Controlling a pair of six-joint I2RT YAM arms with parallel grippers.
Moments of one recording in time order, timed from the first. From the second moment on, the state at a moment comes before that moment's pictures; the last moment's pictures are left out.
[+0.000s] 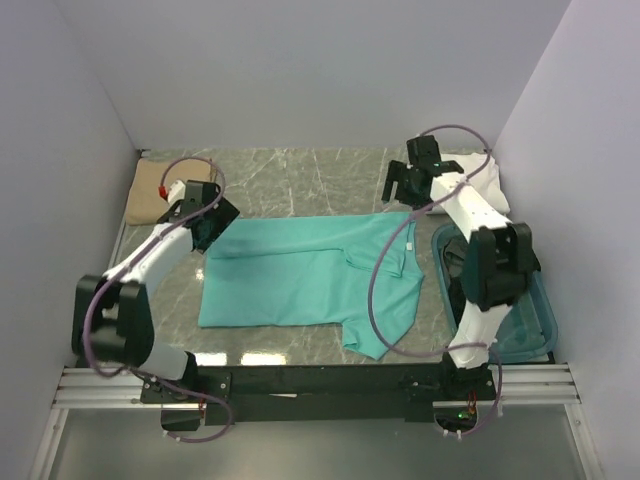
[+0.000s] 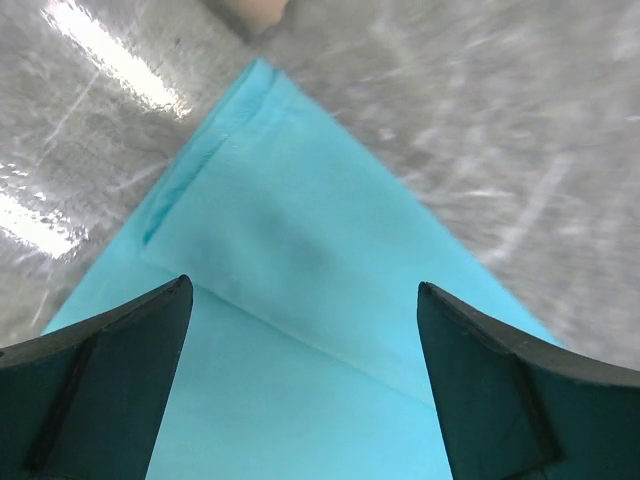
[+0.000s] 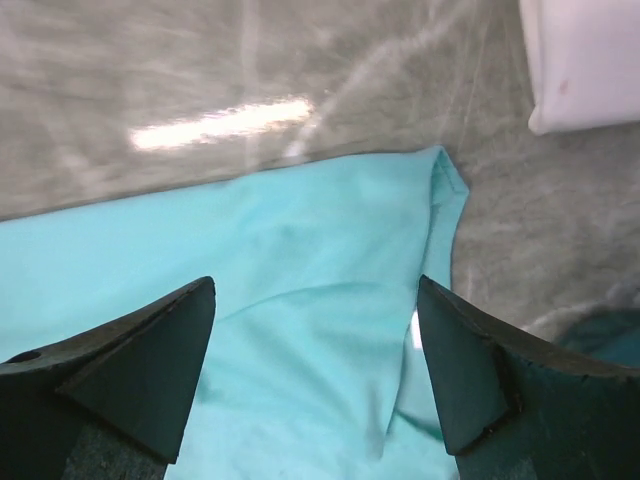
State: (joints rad) left arm -0.16 1.52 0.99 -0.37 -0.25 -0.96; right arm 0.17 1.92 1.56 -0.66 0.03 0.37
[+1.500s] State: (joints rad) left arm -0.31 0.90 0.41 -0.80 -0.32 -1.48; right arm 0.46 1.03 0.73 -0.60 0.14 0.59
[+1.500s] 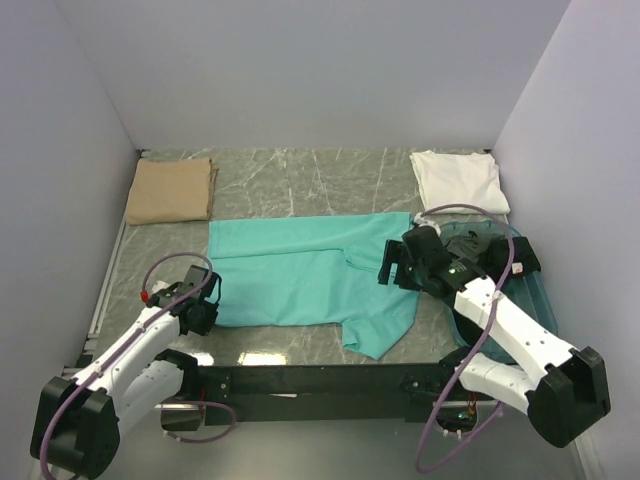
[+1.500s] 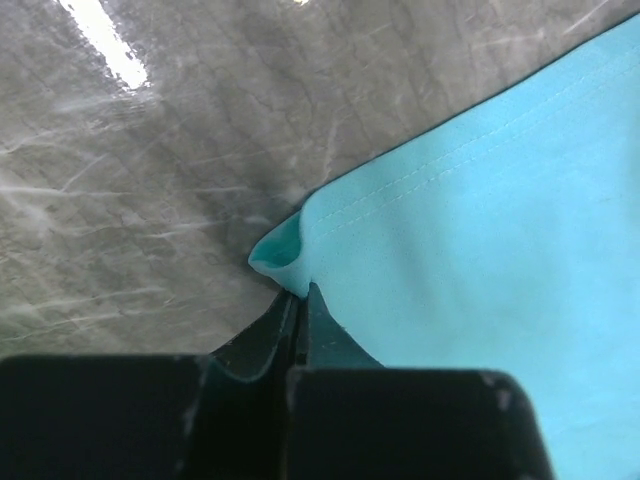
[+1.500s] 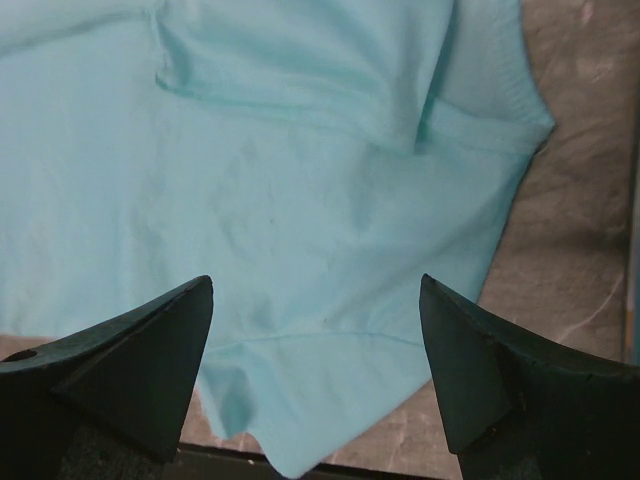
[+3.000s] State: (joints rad) left arm -0.31 0.88 0.43 -0.79 -0.35 -1.45; right arm 1.20 1.33 0.69 -0.89 0.36 0.83
